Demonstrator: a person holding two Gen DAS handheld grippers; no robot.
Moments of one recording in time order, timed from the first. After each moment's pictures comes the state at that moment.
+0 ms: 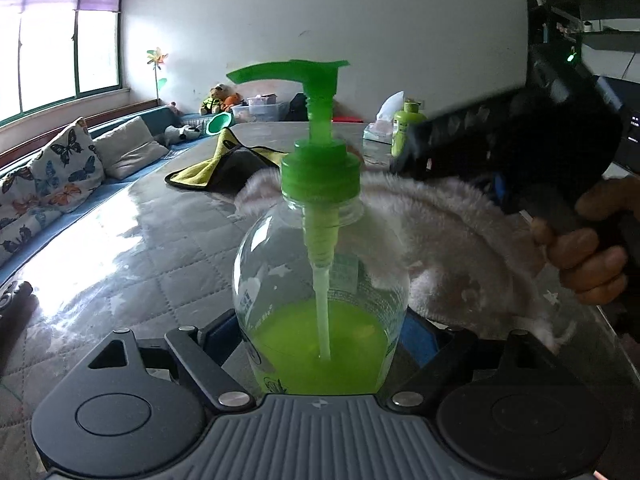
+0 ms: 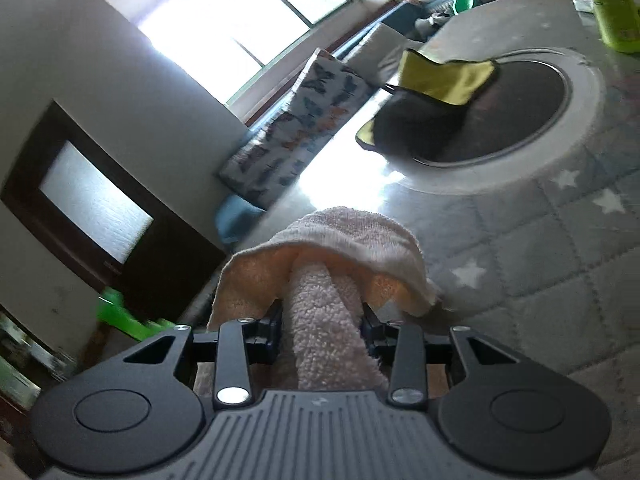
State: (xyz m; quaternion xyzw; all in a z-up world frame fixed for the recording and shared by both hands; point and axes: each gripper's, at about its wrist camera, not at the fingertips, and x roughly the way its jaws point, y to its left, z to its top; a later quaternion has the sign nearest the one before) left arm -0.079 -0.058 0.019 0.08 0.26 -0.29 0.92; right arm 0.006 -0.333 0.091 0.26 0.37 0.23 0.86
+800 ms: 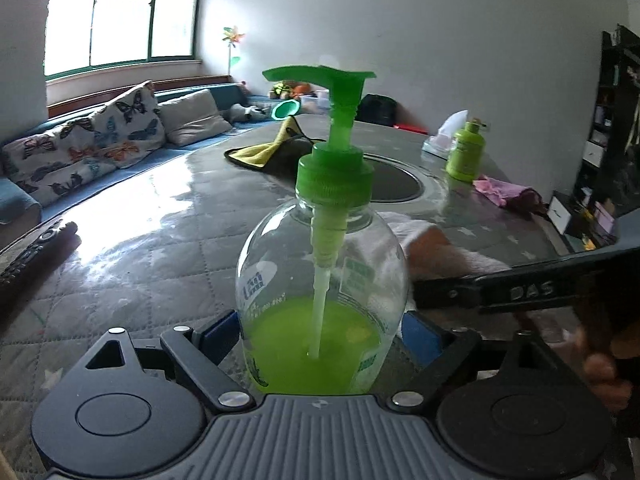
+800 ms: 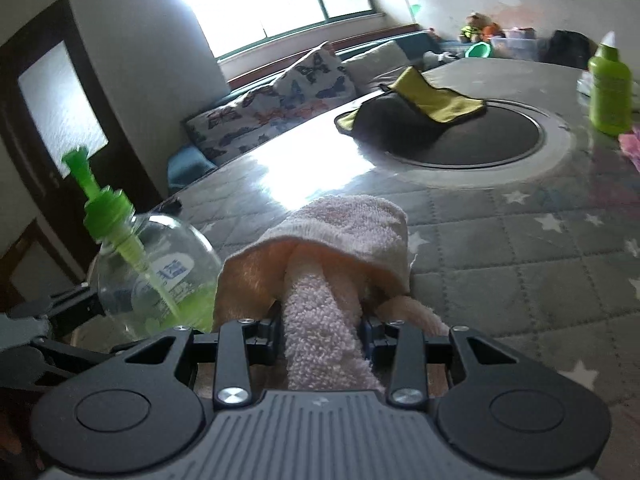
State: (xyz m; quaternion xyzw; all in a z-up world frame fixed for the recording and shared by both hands) left arm -0.093 -0.055 0.028 0.01 0.29 -0.19 0.94; right arm -0.060 -0.312 0.090 0.09 0.36 0.19 0.91
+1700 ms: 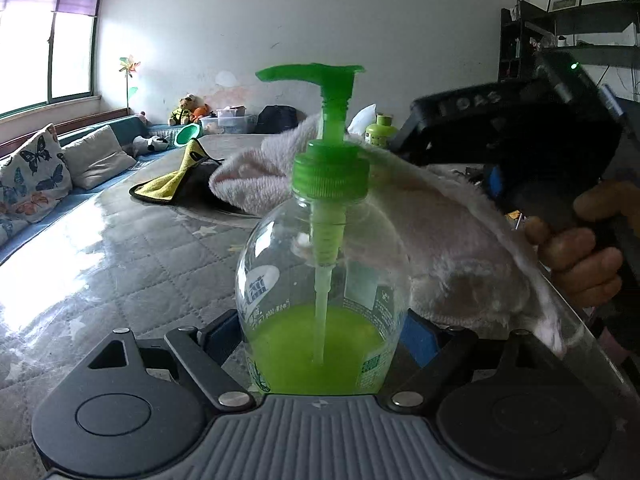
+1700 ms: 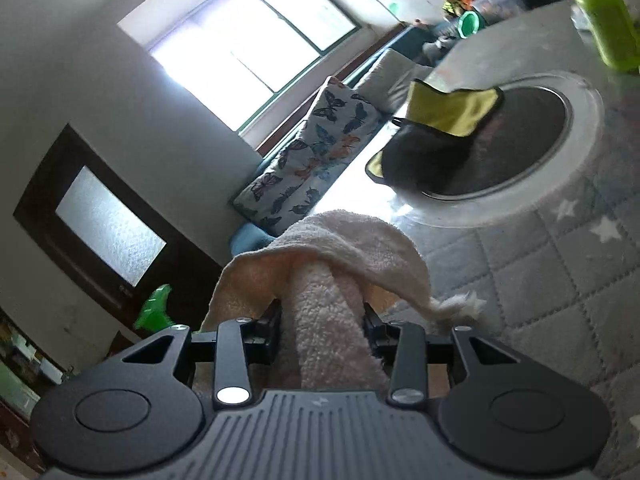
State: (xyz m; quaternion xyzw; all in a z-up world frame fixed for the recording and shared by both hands) left arm -0.051 -0.062 0.013 0.07 0.25 -0.34 0.90; right arm 0.001 -0.347 0.098 0.30 0.32 0.24 0.87
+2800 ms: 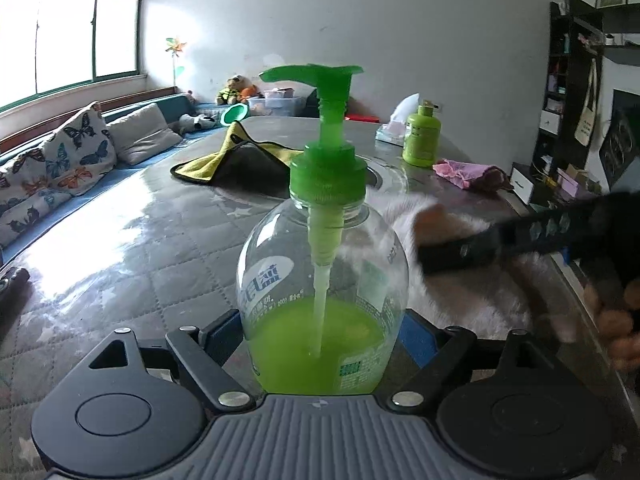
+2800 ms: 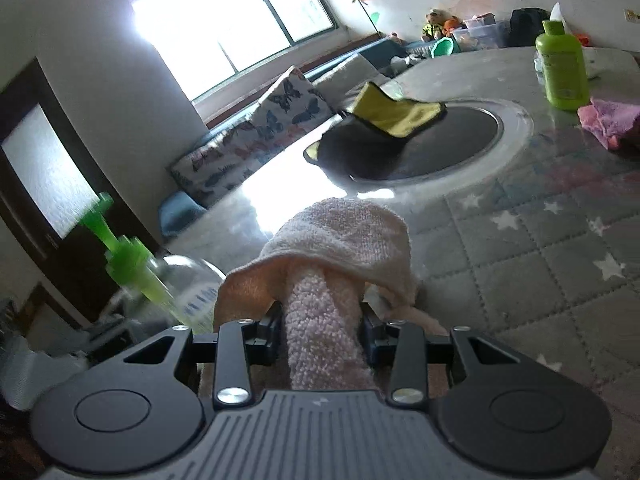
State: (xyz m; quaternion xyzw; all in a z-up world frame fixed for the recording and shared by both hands) left arm -0.062 -0.072 0.023 0.06 0.28 -0.27 0.92; right arm -0.054 -0.352 0.101 0.18 0.34 0.17 0.91
